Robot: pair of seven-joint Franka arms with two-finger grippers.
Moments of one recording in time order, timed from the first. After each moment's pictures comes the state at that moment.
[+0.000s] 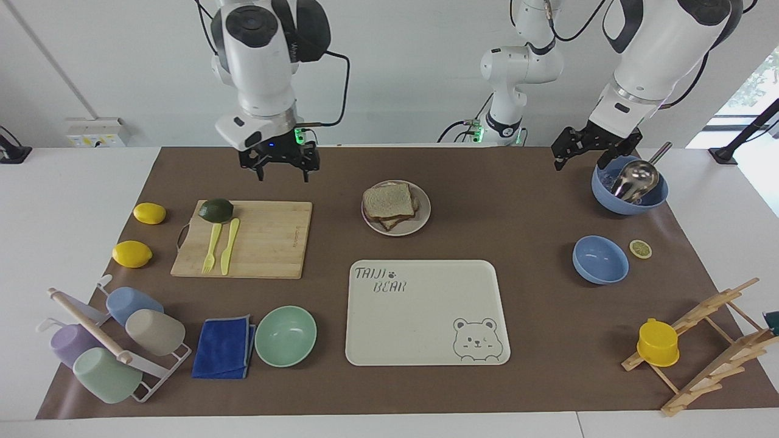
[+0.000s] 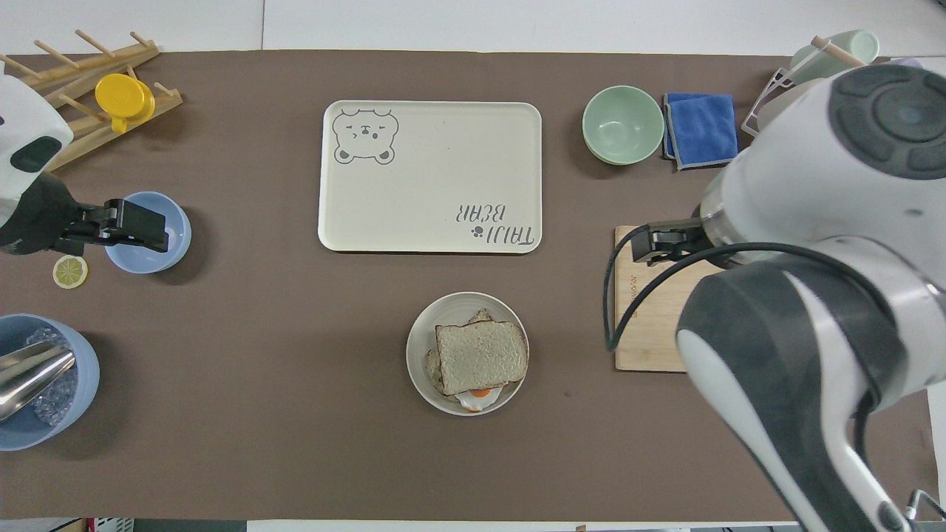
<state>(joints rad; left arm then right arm) -0.08 -0.02 -0.07 -1.61 -0.03 1.53 -0.11 0.16 0.02 0.08 -1.67 -0.07 1.60 0.26</state>
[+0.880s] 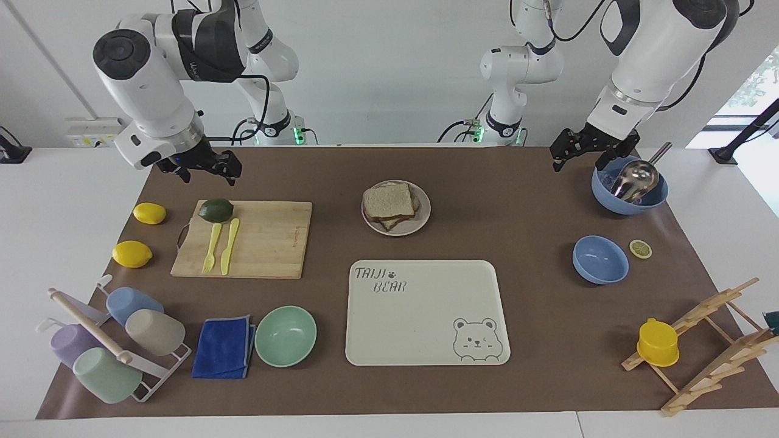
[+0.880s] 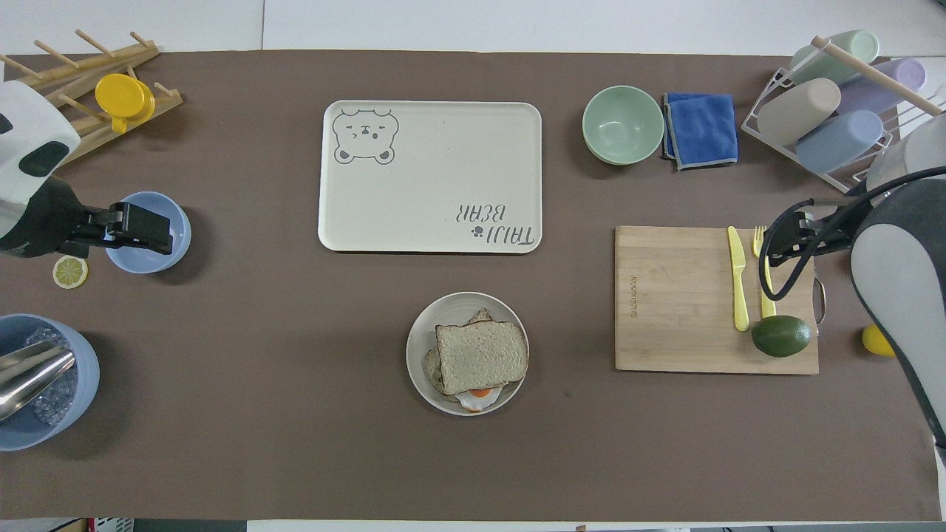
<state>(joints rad) -0.08 -0.03 -0.07 -1.65 -0.03 1.55 -0.11 -0.04 0.04 0.09 -1.67 -0.07 1.49 0.10</state>
